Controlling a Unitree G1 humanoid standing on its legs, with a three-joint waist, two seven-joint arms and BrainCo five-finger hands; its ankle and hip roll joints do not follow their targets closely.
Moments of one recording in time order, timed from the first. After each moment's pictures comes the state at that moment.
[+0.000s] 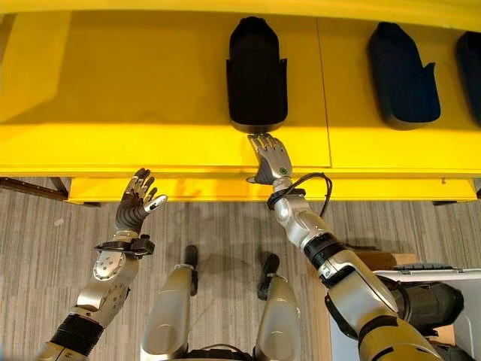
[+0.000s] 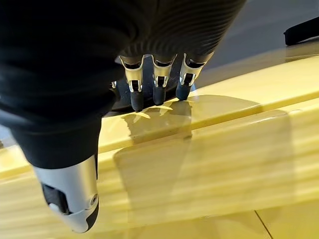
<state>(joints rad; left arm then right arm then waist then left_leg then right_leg) -0.10 0.40 -0.25 0.11 -0.56 -0.28 0.21 -0.77 -0.39 0.58 0.65 -0.61 0.03 -0.47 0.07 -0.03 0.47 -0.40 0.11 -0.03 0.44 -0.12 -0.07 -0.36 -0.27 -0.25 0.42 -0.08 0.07</state>
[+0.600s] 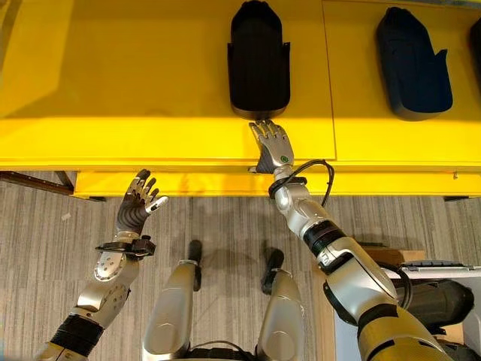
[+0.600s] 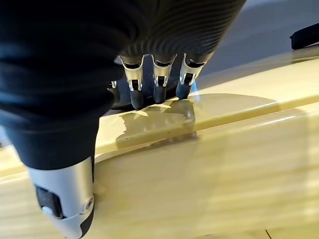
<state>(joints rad) -0.10 0.41 -0.25 0.11 -0.57 -0.28 0.21 -0.86 -0.40 0.61 0.71 -0.60 0.04 -0.48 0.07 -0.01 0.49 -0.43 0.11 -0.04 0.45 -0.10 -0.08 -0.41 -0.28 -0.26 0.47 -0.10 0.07</state>
